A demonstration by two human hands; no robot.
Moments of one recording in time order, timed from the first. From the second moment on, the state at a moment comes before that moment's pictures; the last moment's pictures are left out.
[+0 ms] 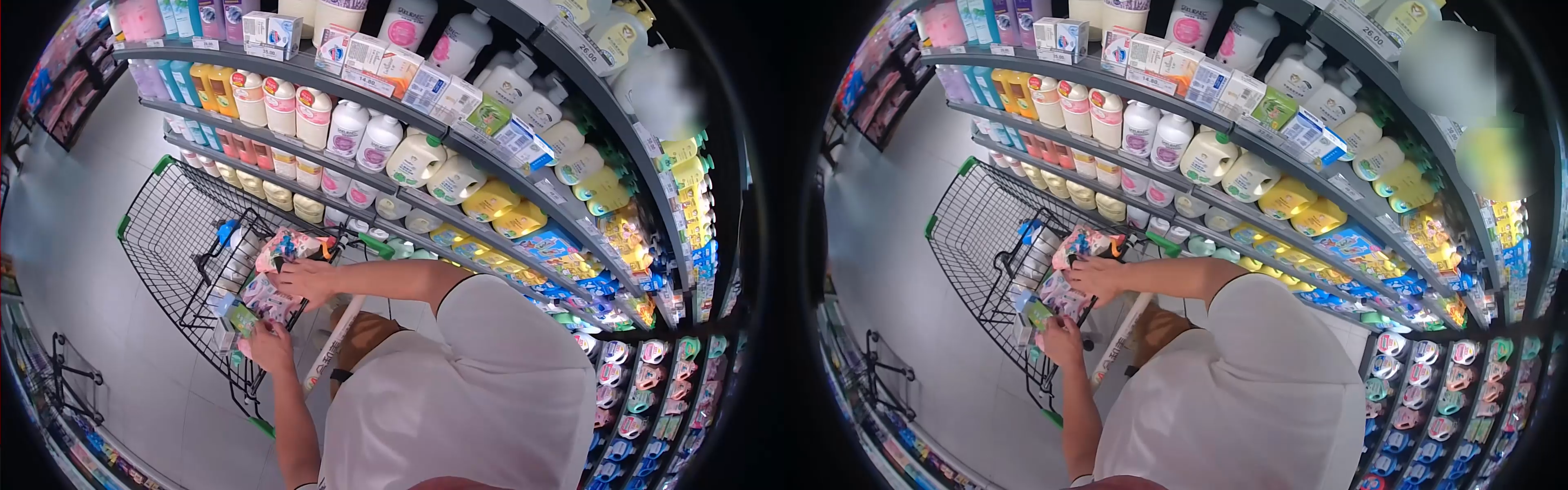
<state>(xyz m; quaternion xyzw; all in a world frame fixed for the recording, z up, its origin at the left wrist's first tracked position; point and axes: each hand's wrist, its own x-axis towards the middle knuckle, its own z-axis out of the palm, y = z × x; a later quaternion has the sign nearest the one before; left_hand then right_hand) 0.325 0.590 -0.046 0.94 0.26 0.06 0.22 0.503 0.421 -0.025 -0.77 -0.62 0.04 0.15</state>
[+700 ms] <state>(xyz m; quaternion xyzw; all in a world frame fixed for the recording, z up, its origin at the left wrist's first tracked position) 0.228 0.393 -0.011 0.92 0.31 0.10 0.21 0.409 0.235 -0.006 -0.76 -0.61 0.09 0.19</state>
